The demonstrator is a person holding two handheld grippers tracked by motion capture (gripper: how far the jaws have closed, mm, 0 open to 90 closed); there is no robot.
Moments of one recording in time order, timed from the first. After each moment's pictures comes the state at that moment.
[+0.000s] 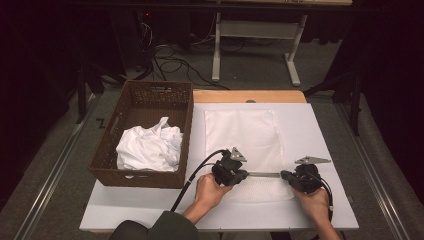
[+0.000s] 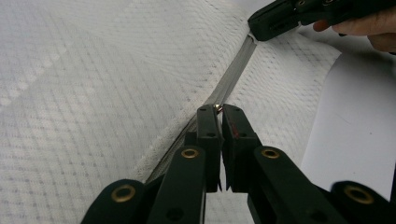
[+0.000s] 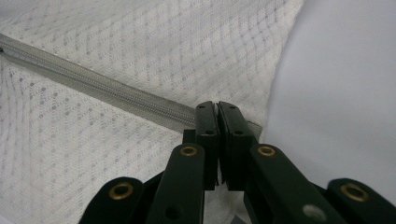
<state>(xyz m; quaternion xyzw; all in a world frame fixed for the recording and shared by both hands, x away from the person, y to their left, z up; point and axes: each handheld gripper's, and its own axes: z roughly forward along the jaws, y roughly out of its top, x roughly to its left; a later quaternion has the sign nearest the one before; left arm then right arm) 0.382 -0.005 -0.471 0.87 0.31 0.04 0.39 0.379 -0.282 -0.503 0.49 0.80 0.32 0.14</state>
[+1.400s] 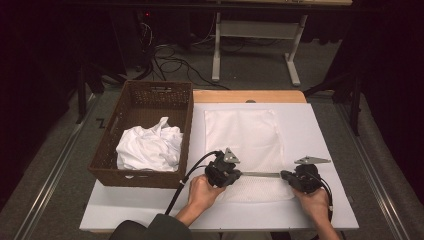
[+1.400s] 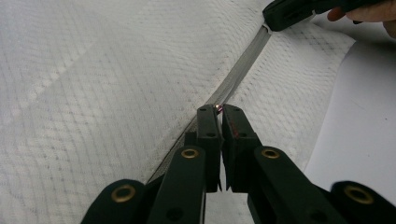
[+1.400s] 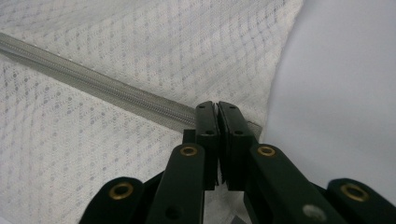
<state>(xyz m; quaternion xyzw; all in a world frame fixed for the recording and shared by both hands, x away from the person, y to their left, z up) 0.375 0.010 -0.469 0.87 0.31 0.06 0.38 0.379 -0.281 -0.503 0.50 0.80 0.32 0.14</state>
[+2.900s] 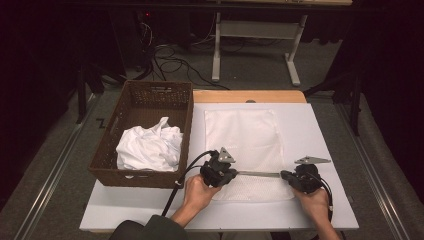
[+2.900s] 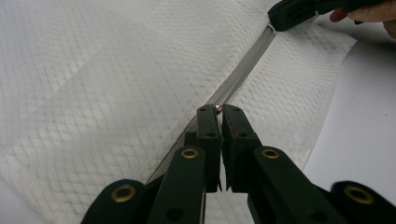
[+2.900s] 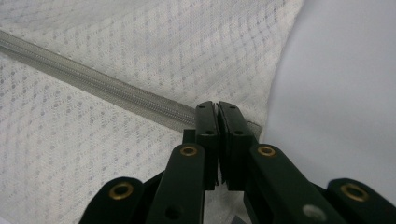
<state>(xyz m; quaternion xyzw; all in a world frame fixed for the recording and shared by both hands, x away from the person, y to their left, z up) 0.373 0.024 -0.466 0.87 0.32 0.07 0.38 0.379 -0.281 -0.503 0.50 0.80 0.32 0.14</state>
